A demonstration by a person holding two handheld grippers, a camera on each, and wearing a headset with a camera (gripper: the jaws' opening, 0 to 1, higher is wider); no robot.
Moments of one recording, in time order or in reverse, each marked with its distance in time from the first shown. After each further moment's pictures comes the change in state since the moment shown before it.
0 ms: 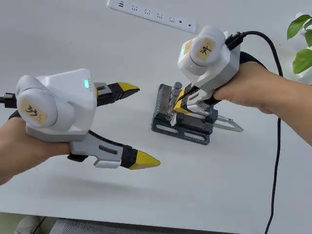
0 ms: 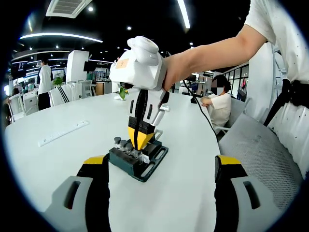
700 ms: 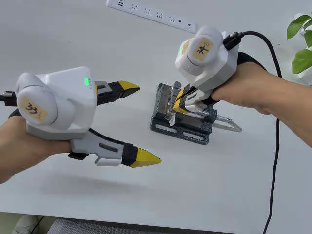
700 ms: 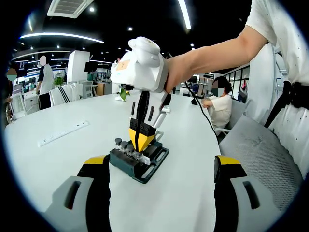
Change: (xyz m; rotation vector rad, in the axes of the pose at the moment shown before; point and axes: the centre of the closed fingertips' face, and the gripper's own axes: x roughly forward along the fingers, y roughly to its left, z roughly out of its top) left arm 0.001 0.003 0.003 -0.007 -0.011 0.004; right arm 0.001 -0.003 0.002 0.025 0.004 -0.004
